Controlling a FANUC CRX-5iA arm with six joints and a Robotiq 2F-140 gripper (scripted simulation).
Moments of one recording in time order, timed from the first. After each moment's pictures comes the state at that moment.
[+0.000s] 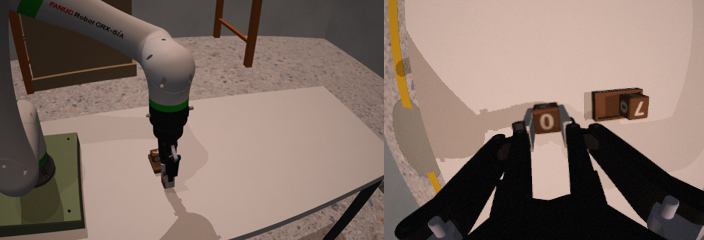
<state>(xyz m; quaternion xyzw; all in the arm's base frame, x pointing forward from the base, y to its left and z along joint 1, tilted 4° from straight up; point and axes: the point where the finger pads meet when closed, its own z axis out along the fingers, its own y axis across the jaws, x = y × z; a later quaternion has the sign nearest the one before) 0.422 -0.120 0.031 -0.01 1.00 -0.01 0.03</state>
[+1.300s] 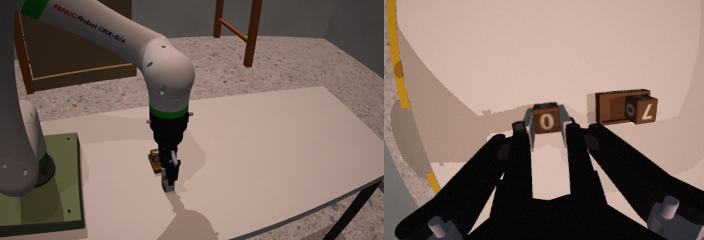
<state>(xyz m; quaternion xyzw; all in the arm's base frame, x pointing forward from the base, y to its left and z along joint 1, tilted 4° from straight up) 0.424 -0.120 0.013 -0.01 1.00 -0.01 0.03</state>
